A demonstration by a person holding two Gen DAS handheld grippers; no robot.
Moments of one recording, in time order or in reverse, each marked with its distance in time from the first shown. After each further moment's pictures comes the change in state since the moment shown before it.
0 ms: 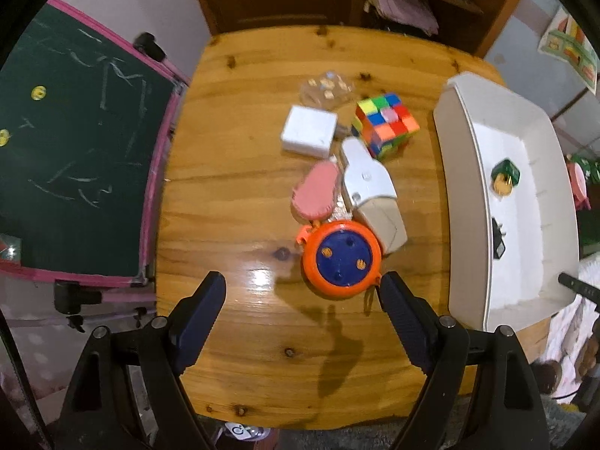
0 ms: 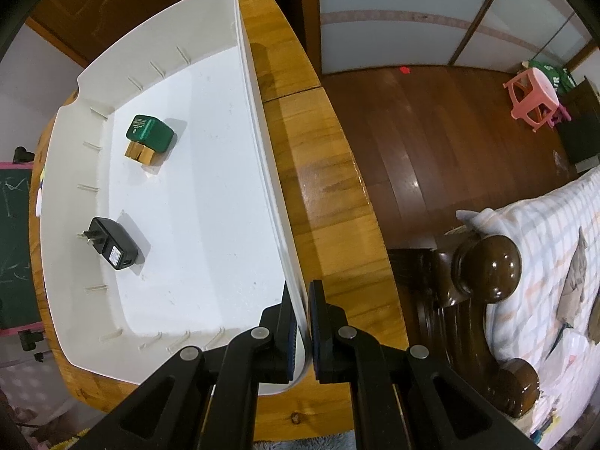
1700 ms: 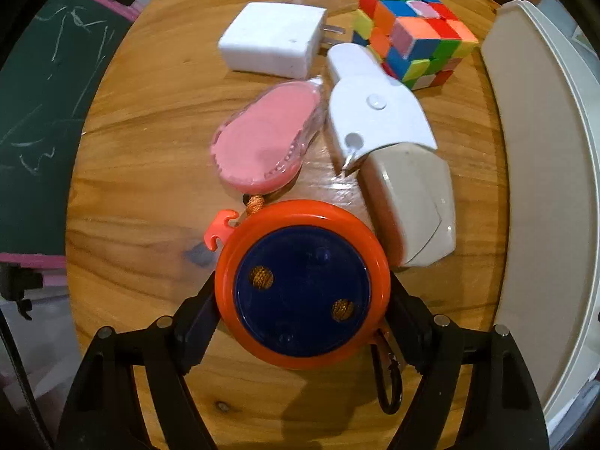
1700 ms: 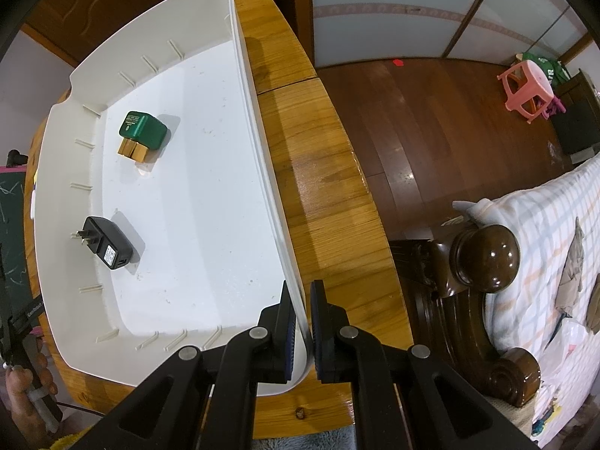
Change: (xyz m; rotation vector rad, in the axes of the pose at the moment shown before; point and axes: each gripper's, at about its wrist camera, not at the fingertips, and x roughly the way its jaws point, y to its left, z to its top) left arm 0.127 -0.021 -0.013 -0.077 0.117 0.016; right arm 0.004 0.003 -0.004 0.014 0.021 -0.019
